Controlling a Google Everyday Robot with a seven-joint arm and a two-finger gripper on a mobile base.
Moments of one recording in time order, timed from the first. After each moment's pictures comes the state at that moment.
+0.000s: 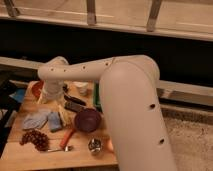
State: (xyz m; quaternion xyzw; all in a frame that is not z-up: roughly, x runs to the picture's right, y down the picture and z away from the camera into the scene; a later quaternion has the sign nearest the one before) arm -0.287 0.076 0.775 -0.37 0.10 0.66 0.65
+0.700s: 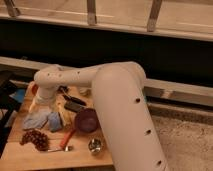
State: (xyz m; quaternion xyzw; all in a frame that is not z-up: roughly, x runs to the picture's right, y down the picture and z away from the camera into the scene) arm -0.325 0.106 0.783 -0.42 0.09 0.64 0.64
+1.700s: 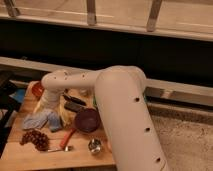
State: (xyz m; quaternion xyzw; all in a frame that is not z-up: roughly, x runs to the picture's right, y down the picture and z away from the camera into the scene) arm -0.311 0.126 0.808 -0.43 0.11 0.65 0.61
